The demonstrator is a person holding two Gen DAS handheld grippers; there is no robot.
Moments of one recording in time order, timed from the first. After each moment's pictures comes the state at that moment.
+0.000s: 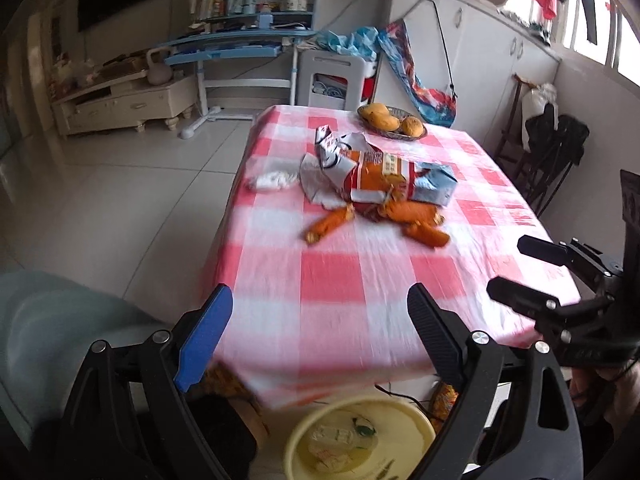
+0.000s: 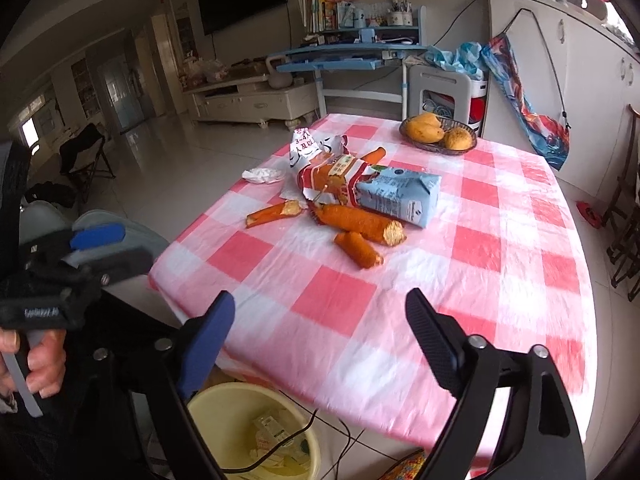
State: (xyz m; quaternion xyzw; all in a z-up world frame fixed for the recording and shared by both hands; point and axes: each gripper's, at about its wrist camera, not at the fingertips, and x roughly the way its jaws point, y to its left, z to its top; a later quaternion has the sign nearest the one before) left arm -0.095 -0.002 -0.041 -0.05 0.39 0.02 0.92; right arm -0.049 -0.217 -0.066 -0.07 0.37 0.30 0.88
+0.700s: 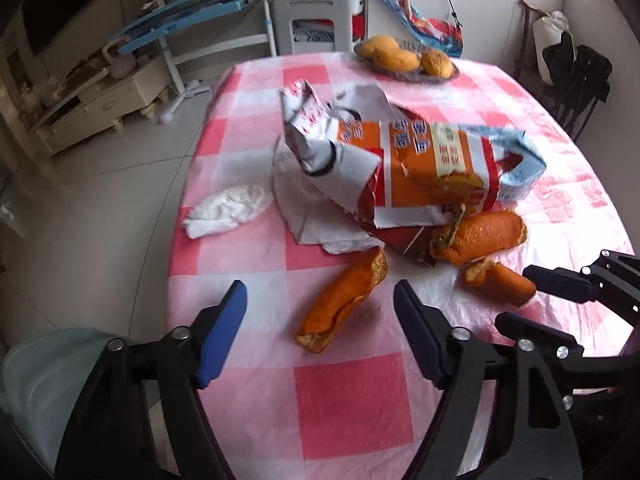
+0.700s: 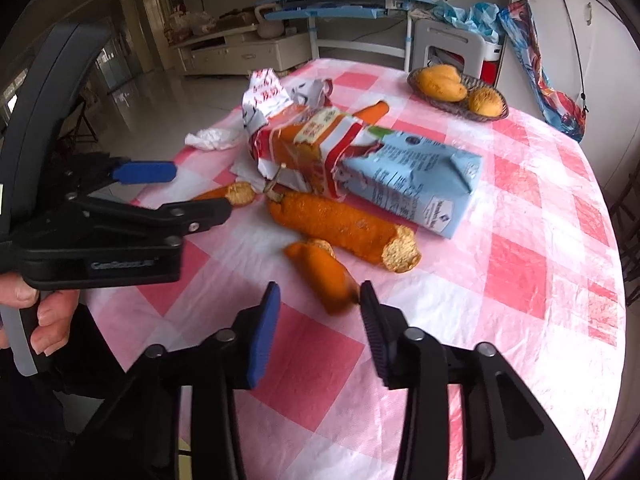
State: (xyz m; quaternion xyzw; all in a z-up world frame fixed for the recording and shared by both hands) left arm 0.048 -0.012 -0.108 0.03 0.49 0.01 0.87; right arm 0.016 -0.184 -0.115 -0.11 0.45 0.28 0.84
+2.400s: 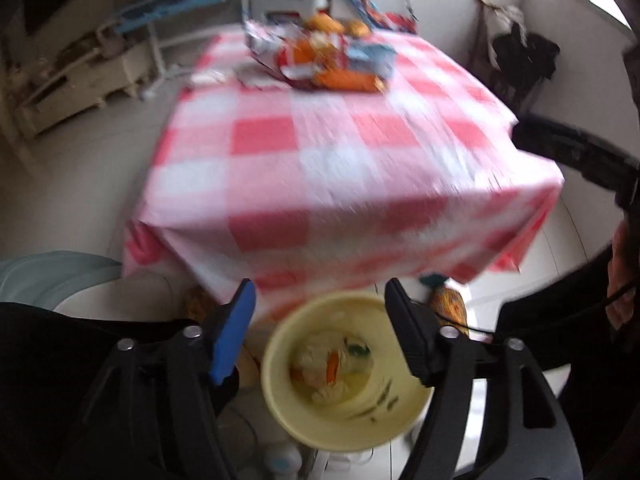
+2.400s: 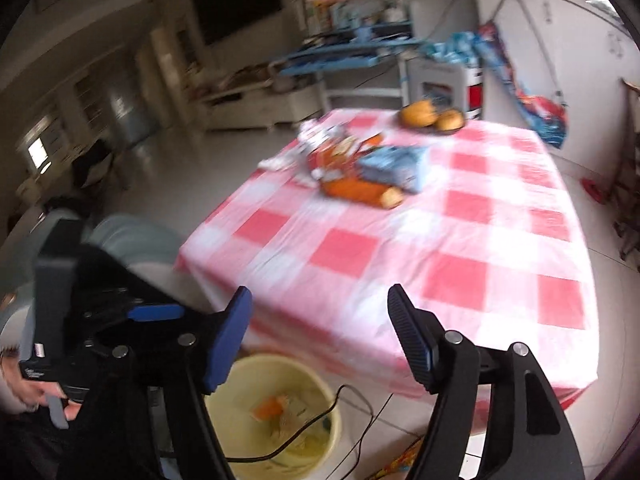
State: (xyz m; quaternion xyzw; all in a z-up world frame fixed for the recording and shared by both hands) left arm -0.168 -0.042 -0.098 -0.01 0.48 -0.03 0.88; right arm -0.096 -0.261 -0.063 -0.01 0.36 0.30 0.88
